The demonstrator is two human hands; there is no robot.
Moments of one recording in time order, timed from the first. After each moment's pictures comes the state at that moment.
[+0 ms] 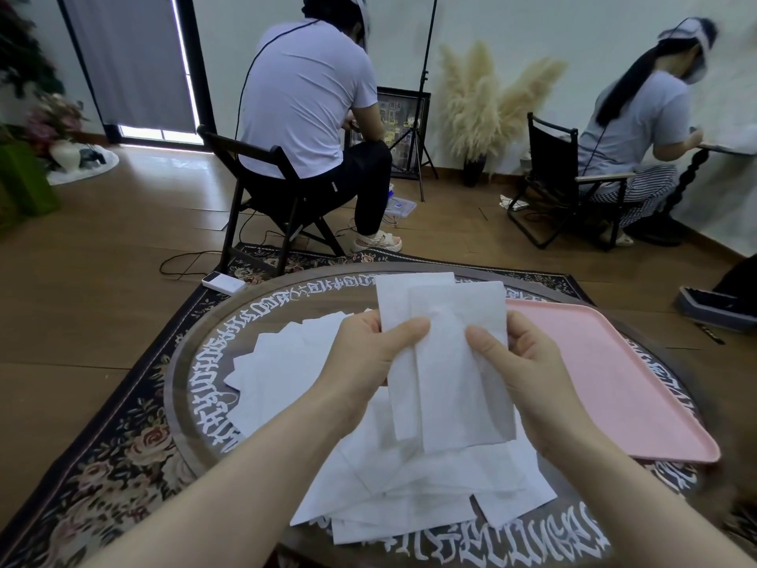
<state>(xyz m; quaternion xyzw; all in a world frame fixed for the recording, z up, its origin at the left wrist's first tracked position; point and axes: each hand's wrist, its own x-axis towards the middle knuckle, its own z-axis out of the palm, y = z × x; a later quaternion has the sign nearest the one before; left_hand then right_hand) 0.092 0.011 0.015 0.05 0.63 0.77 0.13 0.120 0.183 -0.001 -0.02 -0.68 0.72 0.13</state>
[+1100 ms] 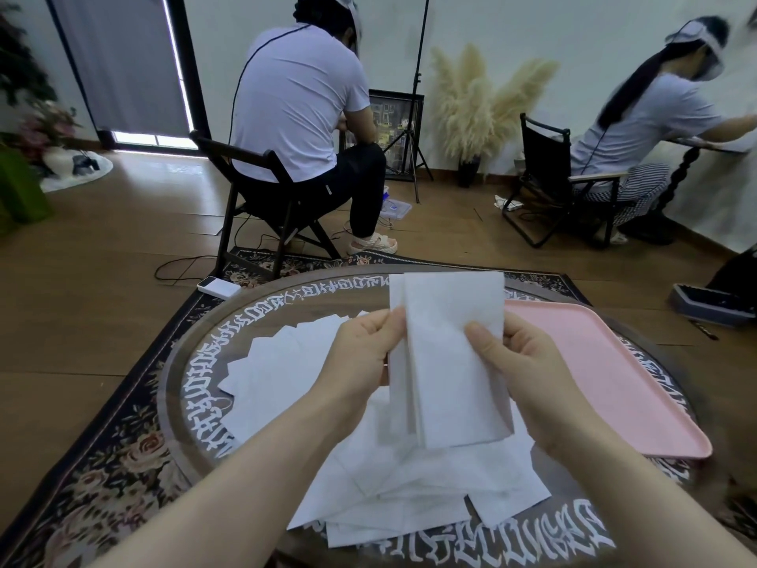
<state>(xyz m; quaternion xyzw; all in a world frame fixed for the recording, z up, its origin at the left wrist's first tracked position) 0.088 0.015 0.008 0.10 0.63 0.76 0.13 0.123 0.188 0.010 -0.01 -0.68 0.73 0.09</state>
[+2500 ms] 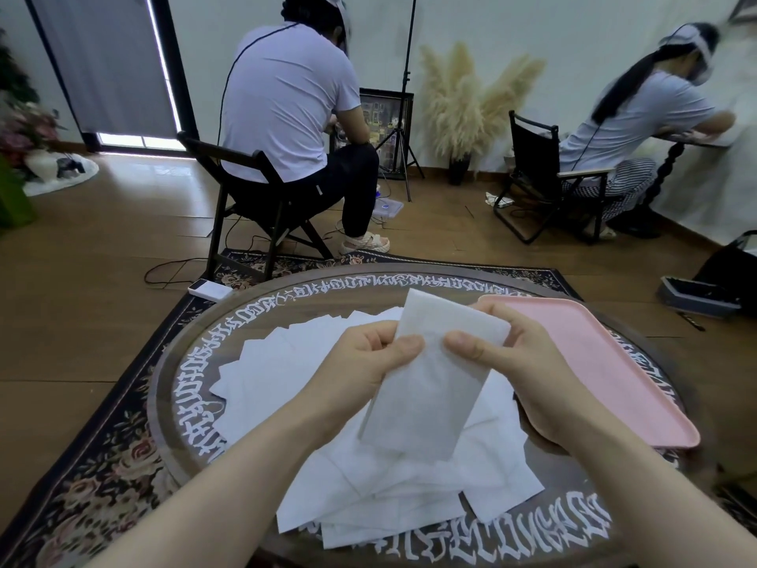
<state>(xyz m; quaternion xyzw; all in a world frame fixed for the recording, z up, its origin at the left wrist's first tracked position) 0.093 0.007 0.006 0.19 0.62 0.74 0.19 0.124 0.198 0.020 0.03 -0.71 0.70 0.05</state>
